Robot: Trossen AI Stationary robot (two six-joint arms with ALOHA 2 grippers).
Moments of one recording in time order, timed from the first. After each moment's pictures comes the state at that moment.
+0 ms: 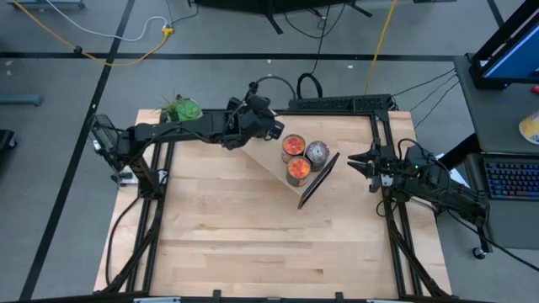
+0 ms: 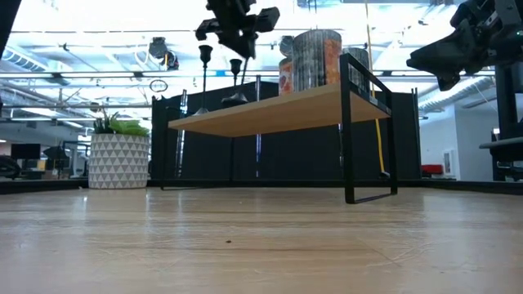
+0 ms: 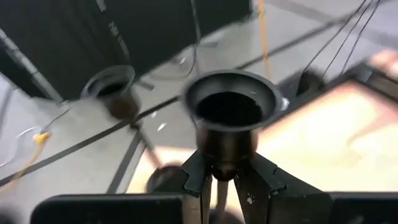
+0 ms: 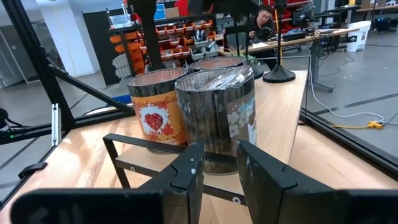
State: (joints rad) left arm 0.17 1.74 1.70 -0.66 -0.82 -0.44; right arm -0.38 0.00 0.25 -0.28 -0.21 0.16
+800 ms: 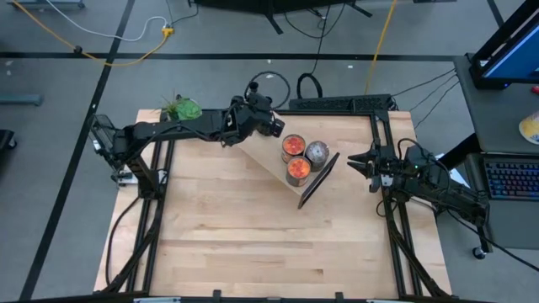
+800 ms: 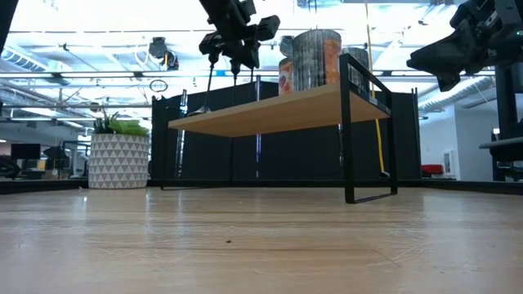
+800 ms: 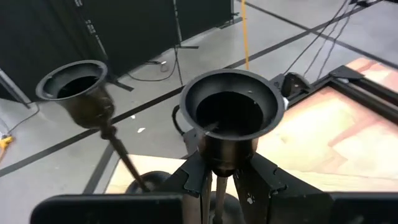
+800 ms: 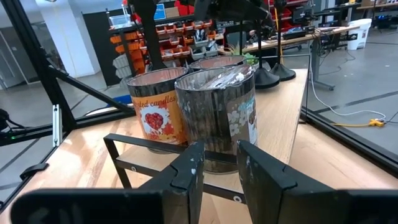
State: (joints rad) left arm 0.23 1.71 1.58 -0.47 -0.70 -0.37; right arm -0.38 0.00 0.25 -0.28 -0.21 0.17
